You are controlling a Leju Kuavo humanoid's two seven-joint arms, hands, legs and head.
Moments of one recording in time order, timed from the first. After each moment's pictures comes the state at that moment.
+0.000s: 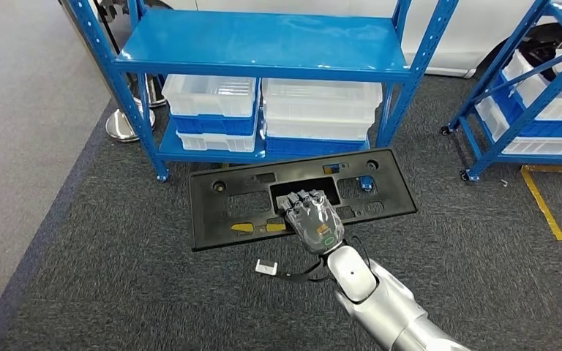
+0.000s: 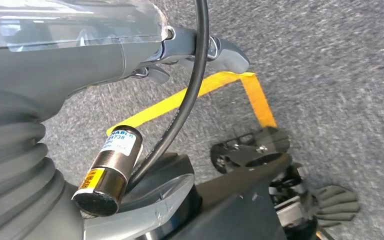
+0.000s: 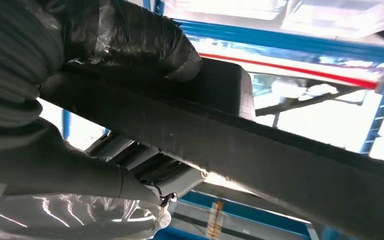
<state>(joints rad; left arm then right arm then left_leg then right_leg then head) -0.10 -0.13 -0.15 -0.19 -0.21 0.12 -0.04 -0.55 -0.01 0.78 -0.90 1.56 -0.66 0.21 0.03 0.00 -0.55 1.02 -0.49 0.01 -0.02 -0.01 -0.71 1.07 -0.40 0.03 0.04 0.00</state>
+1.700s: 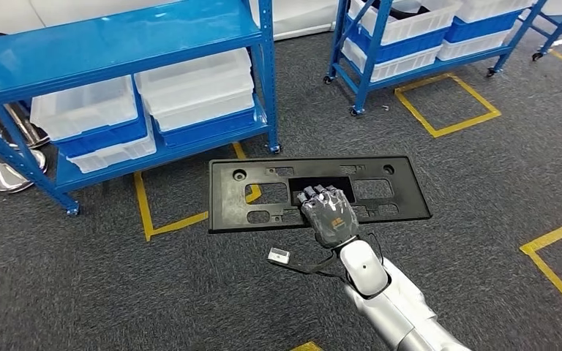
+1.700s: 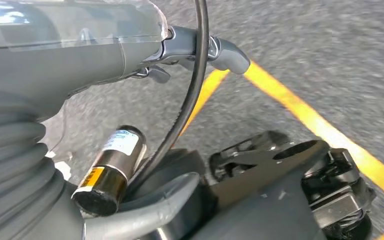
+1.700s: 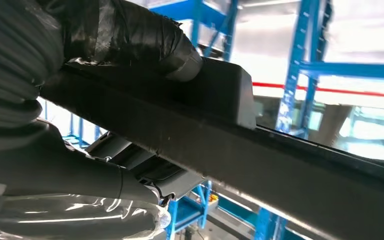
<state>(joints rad) -0.09 -0.12 -0.14 -0.19 -0.30 0.11 -0.03 -0.52 -0.01 0.66 -0.92 1.57 -0.60 0.18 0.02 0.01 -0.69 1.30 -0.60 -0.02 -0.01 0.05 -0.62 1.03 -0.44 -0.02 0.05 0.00</state>
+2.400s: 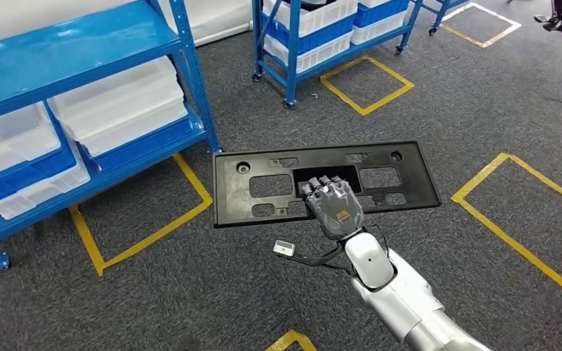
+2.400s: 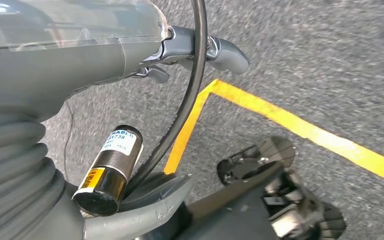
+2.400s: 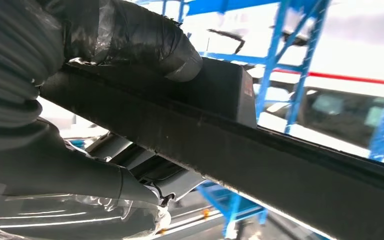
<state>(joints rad) -0.12 -0.11 -0.11 -0.19 -0.30 0.11 -0.03 -0.58 -0.05 0.70 -0.94 1.57 -0.61 0.22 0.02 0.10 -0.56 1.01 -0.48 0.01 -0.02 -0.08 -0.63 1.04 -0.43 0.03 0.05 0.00</state>
